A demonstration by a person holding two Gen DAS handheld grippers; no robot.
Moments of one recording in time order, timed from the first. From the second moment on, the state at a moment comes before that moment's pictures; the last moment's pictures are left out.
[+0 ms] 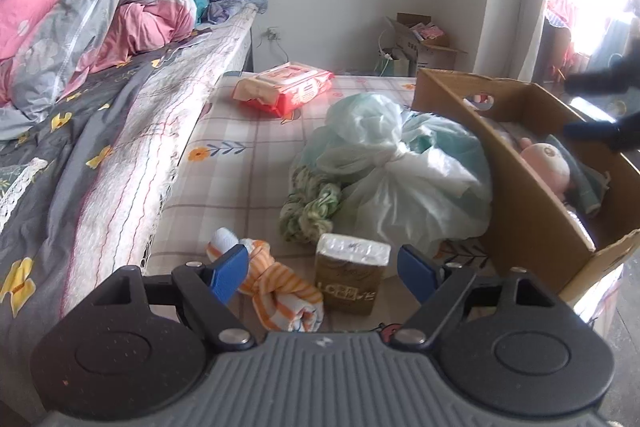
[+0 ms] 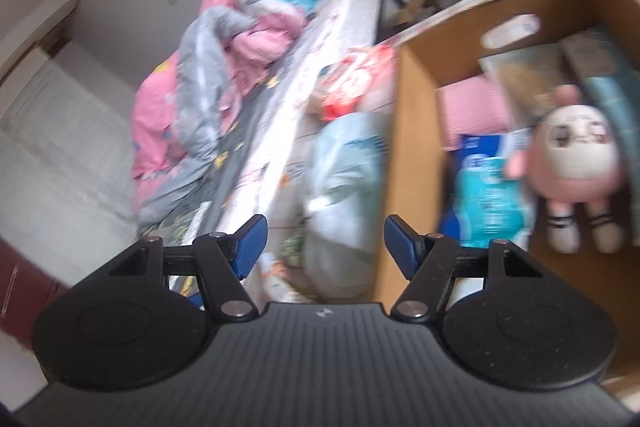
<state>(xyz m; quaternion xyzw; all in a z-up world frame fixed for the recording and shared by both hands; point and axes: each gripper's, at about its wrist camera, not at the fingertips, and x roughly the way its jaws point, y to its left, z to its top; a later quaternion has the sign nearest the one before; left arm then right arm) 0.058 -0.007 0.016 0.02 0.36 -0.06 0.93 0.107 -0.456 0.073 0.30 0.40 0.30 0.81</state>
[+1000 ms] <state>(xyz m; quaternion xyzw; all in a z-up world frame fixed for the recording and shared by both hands) 0.076 0.027 -0.049 0.04 0.39 -0.08 0.92 0.118 -0.232 0.020 0.09 0.52 0.36 0.77</state>
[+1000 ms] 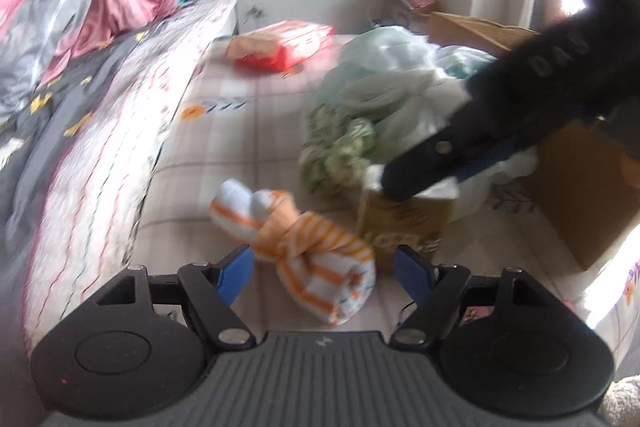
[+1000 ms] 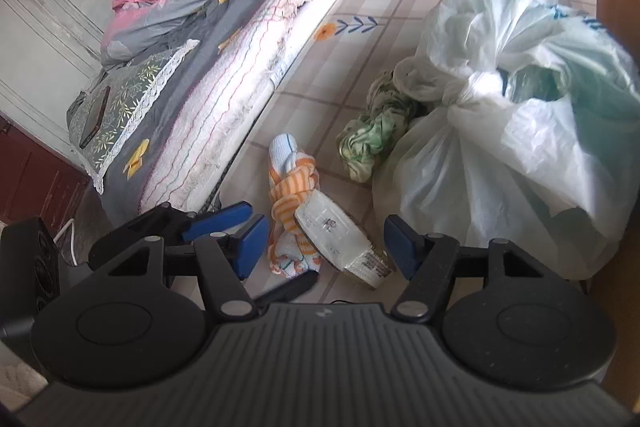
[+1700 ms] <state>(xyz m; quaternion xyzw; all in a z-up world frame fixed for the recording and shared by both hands) 0.118 0.069 -0.030 -0.07 0.40 -0.06 0.91 0.111 -0.241 -0.002 0.13 0.51 0.34 0.78</state>
